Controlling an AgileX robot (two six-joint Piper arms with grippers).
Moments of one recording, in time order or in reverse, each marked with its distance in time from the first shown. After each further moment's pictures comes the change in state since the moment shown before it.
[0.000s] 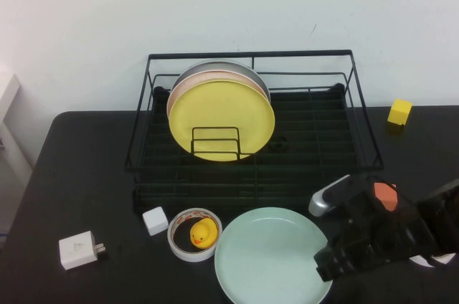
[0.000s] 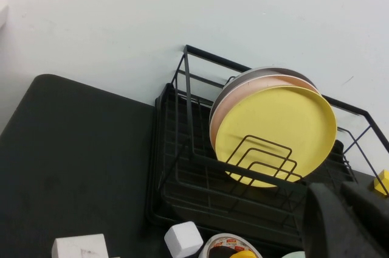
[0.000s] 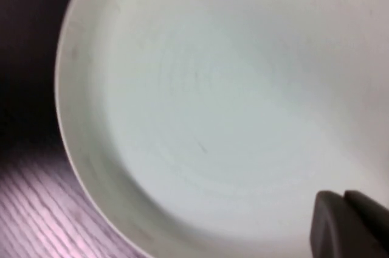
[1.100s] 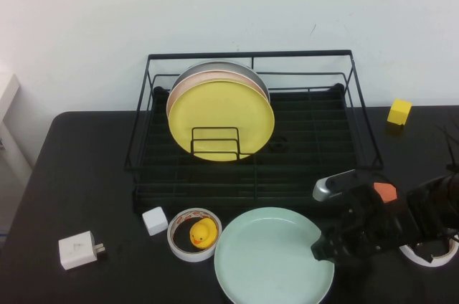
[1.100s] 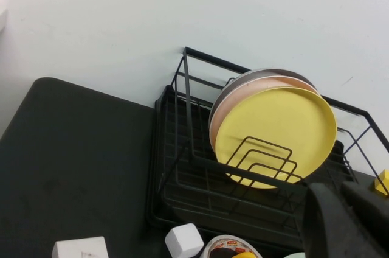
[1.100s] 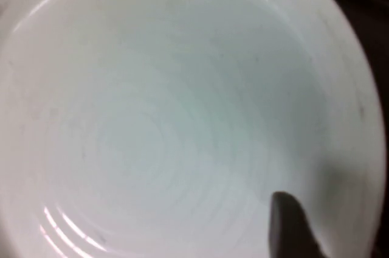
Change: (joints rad) right arm -0.051 0.163 -0.120 0.112 -0.032 0.001; left arm 0.000 0.000 0.000 0.000 -0.005 0.008
